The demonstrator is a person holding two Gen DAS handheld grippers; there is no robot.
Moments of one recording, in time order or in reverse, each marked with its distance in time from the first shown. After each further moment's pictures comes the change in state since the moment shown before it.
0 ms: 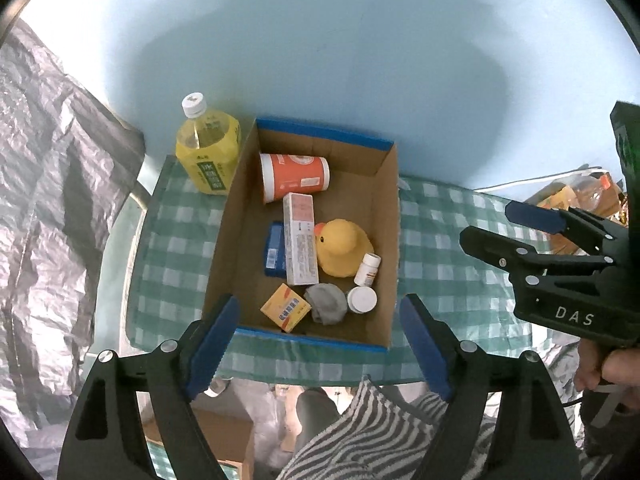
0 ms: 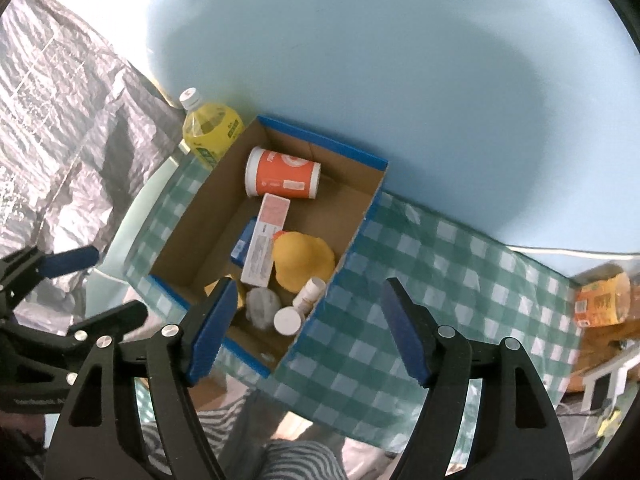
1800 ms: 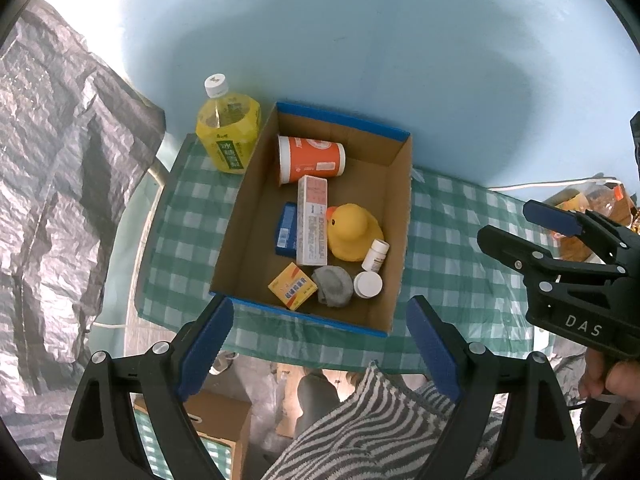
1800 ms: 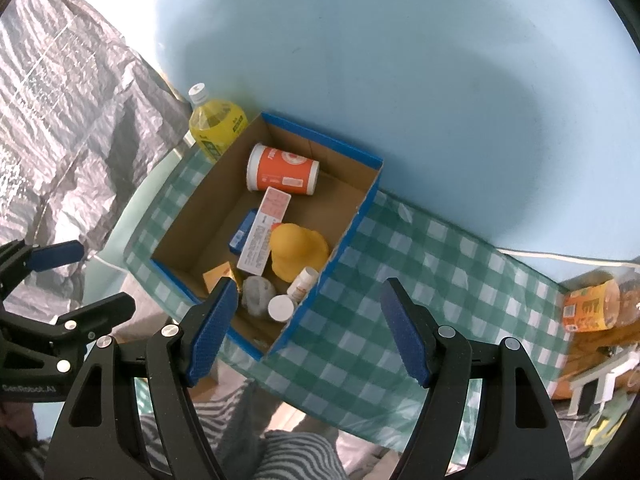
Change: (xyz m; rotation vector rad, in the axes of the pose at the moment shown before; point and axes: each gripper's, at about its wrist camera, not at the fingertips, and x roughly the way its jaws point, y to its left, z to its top) left arm -0.007 -0.003 -0.011 -0.069 0.054 0.058; right arm -0.014 0.001 -0.005 -0.049 0.001 -0.006
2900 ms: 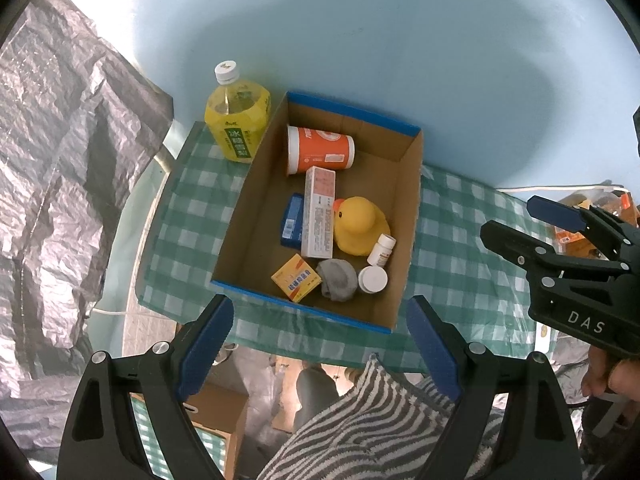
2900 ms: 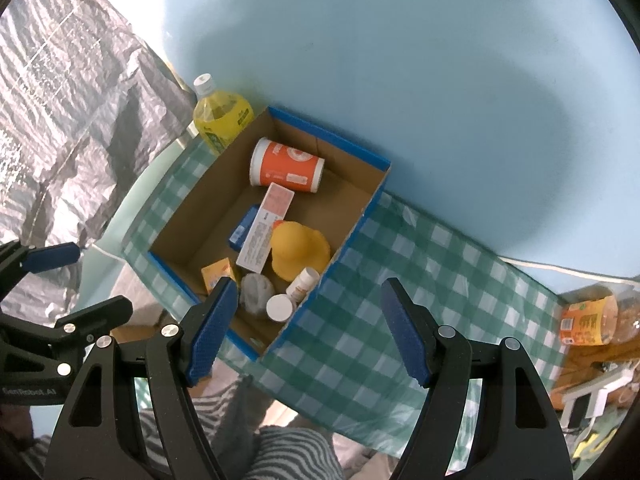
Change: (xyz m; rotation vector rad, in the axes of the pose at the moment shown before) left arm 0.005 0.003 -0.003 -0.052 0.017 0.024; right arm 0.008 0.006 0.006 -0.058 0.028 -0.001
